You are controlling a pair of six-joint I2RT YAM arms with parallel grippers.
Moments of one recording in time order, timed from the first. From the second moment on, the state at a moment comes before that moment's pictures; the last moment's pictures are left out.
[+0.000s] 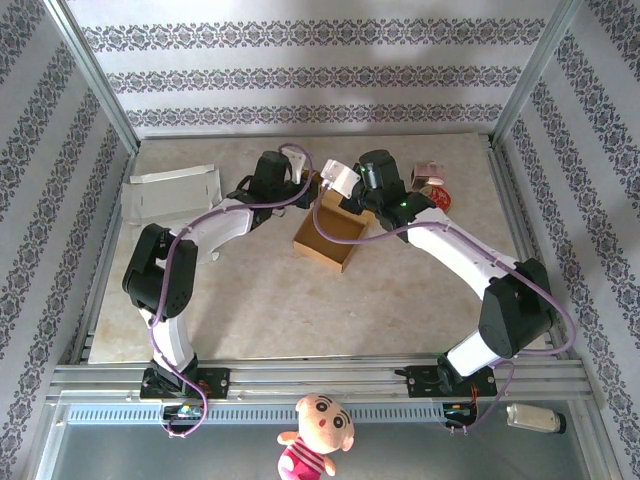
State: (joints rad) left arm -0.45 1.84 1.29 0.03 0.26 -0.31; right arm 0.53 1.54 1.22 -0.21 -0.02 -0.68
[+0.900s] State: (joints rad) left arm -0.55 1.77 1.01 0.39 0.09 -0.22; right arm 0.43 1.25 1.01 -0.17 -0.03 -0.21
